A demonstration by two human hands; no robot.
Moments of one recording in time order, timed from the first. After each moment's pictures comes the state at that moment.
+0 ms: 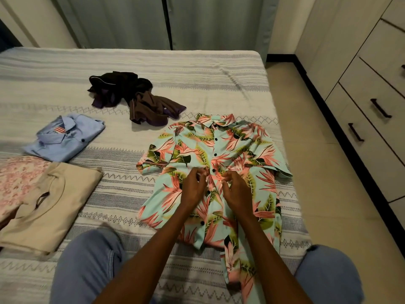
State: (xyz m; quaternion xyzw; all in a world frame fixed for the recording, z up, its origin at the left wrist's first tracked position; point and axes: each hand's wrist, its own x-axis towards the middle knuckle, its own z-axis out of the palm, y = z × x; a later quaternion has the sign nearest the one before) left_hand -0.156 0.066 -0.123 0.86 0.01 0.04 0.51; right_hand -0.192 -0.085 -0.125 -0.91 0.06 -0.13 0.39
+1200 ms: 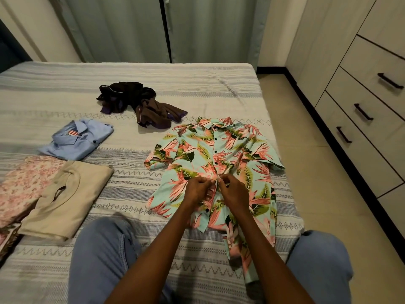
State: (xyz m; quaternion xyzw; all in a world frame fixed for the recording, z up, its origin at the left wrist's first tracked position) left_hand -0.208 0.075 -0.090 0.74 0.10 -0.16 0.65; right_hand -0.240 -0.060 -0.098 -0.91 0.11 -0.12 0.38
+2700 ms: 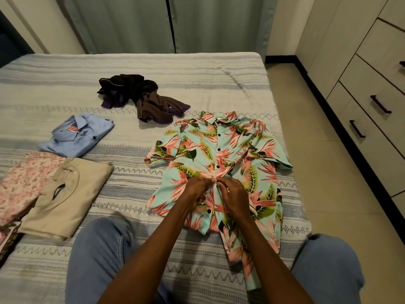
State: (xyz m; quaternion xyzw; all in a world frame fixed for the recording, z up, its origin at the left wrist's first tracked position) left_hand -0.191 0.079 -0.090 0.74 0.18 -0.23 0.61; right_hand -0.232 -0.065 -0.135 -0.91 -0.01 -0.18 0.37
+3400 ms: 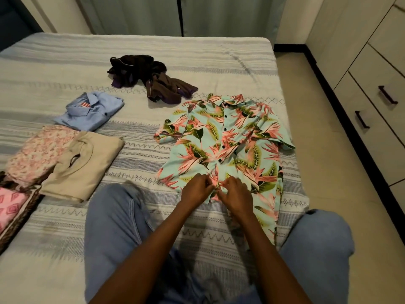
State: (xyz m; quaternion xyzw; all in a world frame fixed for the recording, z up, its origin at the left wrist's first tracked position) left_hand -0.280 0.105 -0.114 0.95 -0.04 -0.10 0.29; right_hand -0.316 -0.048 -0.135 -0.97 0.04 0.01 0.23
